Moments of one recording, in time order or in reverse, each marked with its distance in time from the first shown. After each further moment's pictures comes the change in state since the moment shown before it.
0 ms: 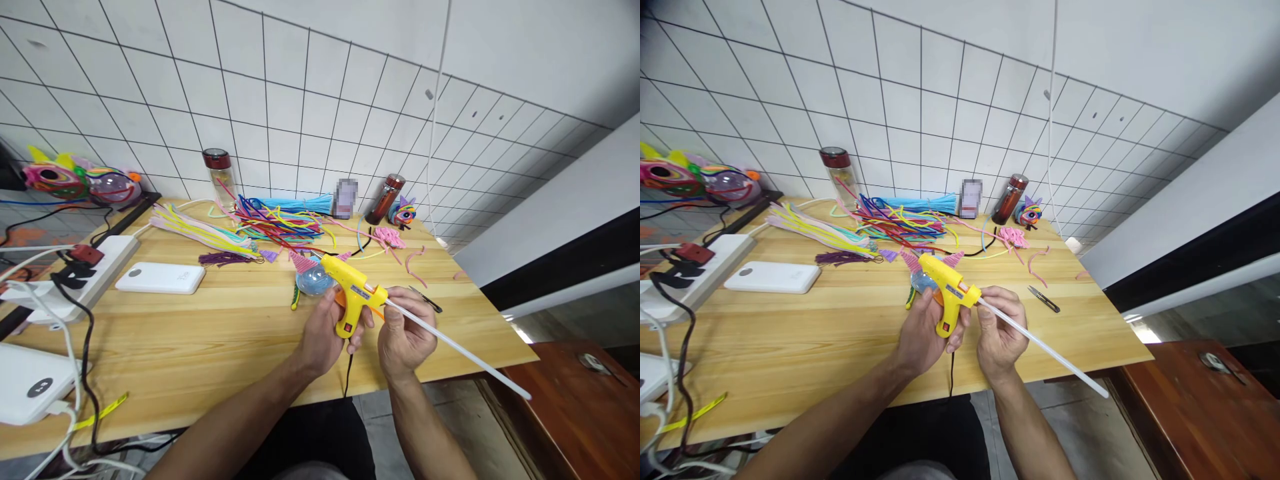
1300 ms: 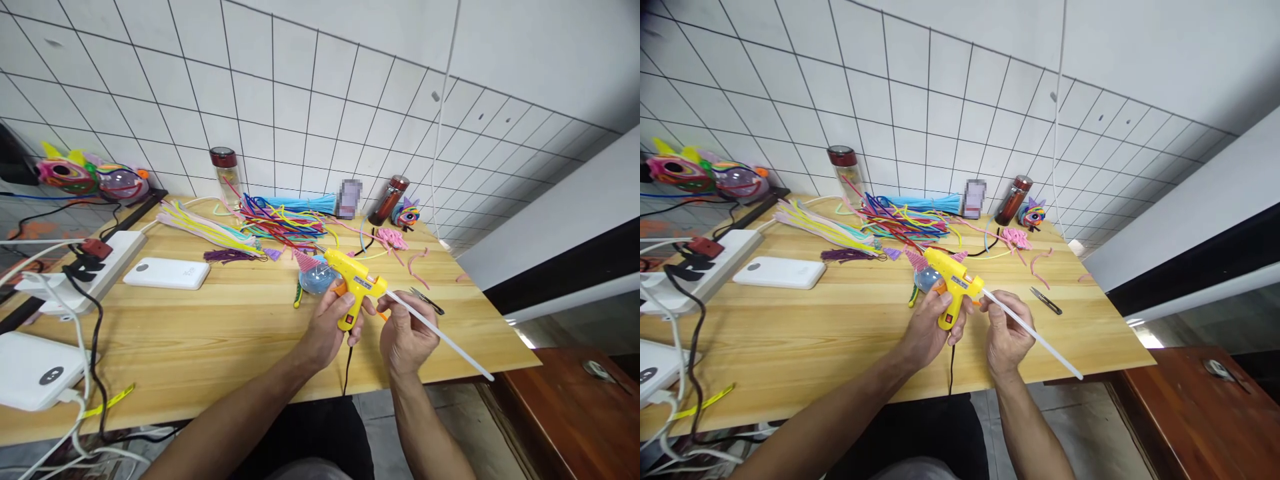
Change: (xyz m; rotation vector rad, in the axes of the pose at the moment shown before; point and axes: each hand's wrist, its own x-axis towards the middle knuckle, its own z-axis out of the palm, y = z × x) left_hand 0.001 0.003 0.002 0.106 0.113 0.044; right_hand -0.009 0.006 -0.007 0.178 0.085 0.286
